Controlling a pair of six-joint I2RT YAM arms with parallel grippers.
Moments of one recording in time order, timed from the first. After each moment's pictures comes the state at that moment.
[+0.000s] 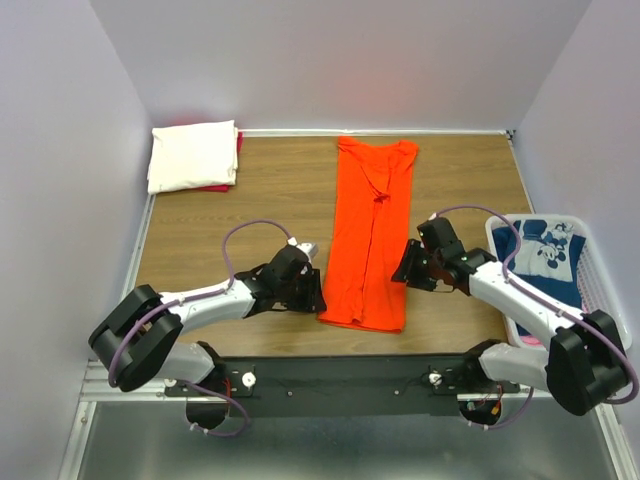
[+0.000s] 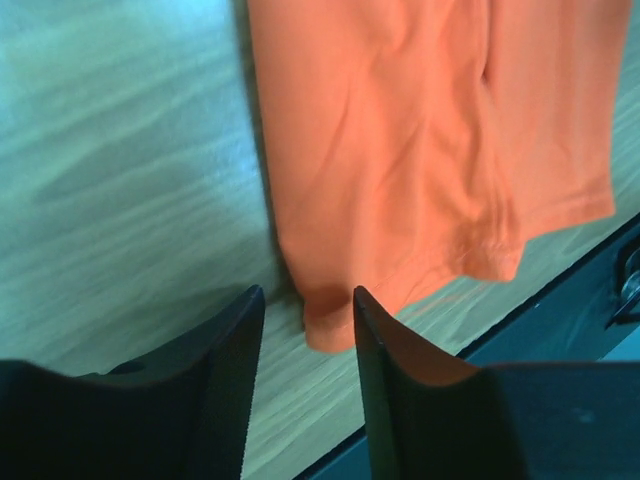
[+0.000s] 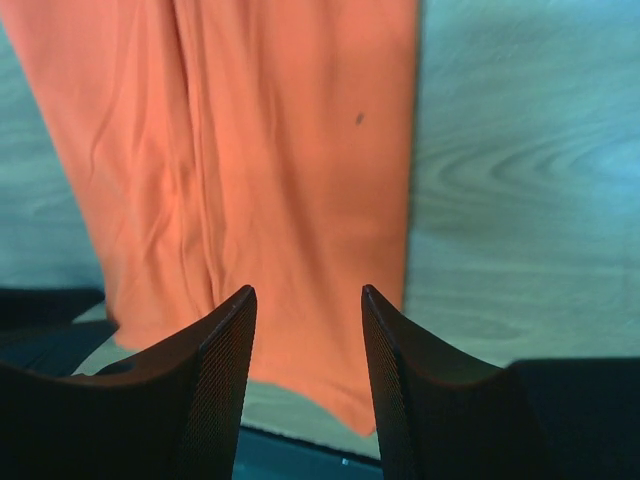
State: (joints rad) left arm -0.80 1.33 0.55 -0.08 0.17 -0.68; right arm 0.46 1.20 0.68 -0.47 -0.04 0.73
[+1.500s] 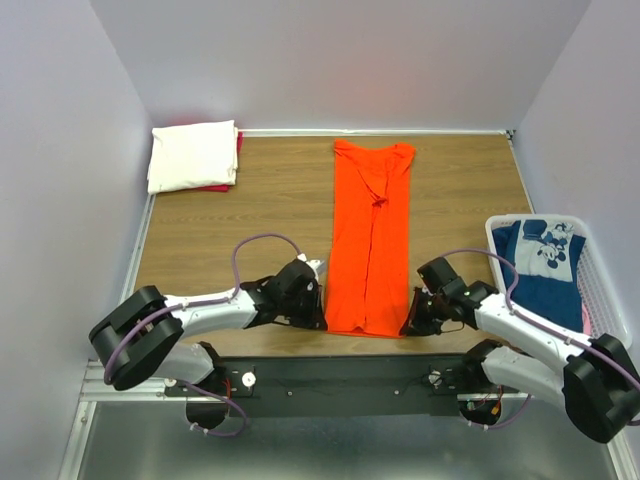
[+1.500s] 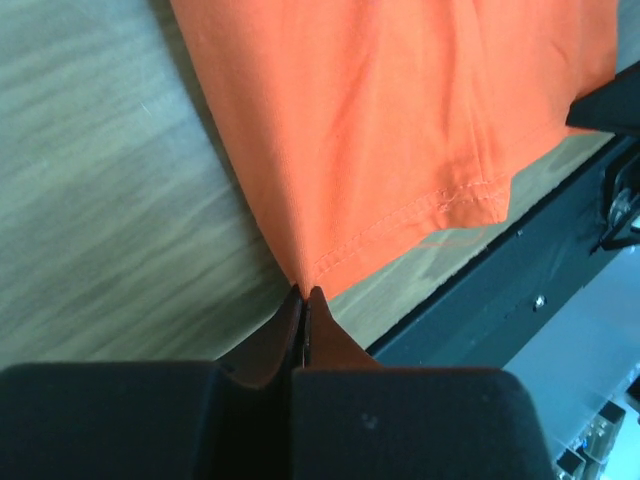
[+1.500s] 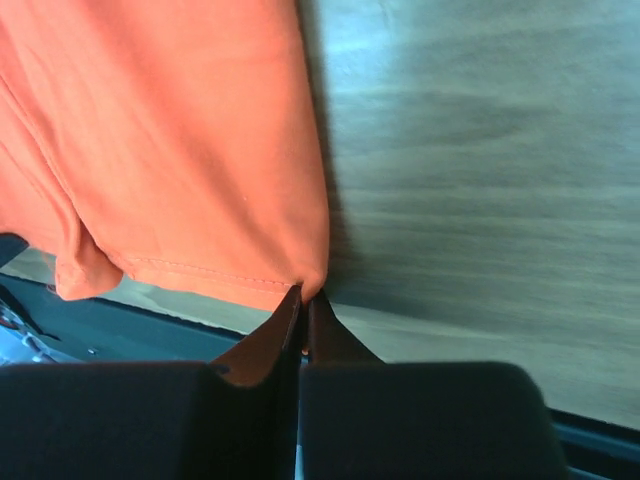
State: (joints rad) left arm -0.91 1.33 0.49 -0.05 0.25 -0.76; right arm 0.57 1.03 0.40 -0.57 -0.21 0.87
